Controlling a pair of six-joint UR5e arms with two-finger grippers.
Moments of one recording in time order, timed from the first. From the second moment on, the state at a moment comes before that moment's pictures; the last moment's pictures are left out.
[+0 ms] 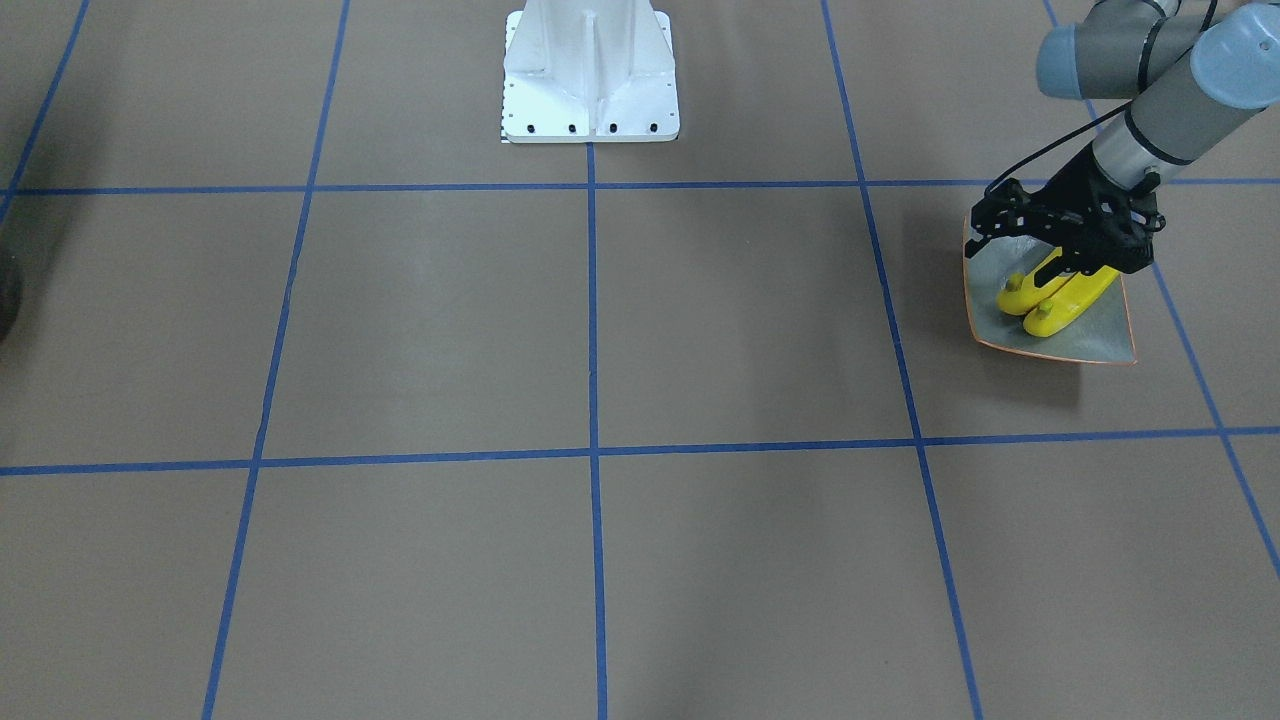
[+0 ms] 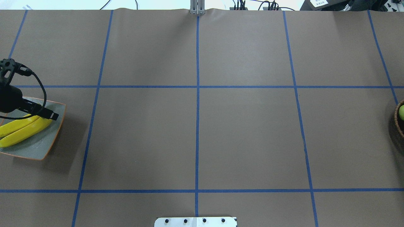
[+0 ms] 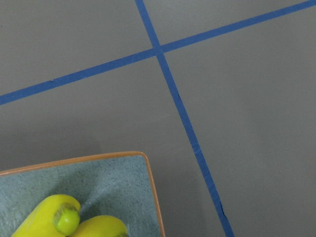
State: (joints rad) left arm -0.96 -1.53 -1.88 -2.08 -2.28 -0.57; right arm 1.52 -1.76 1.51 -0.76 2.45 0.39
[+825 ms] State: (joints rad) left arm -0.96 -1.53 -1.88 -2.08 -2.28 -0.58; right arm 1.62 -1.94 1.46 -0.63 2.42 0.25
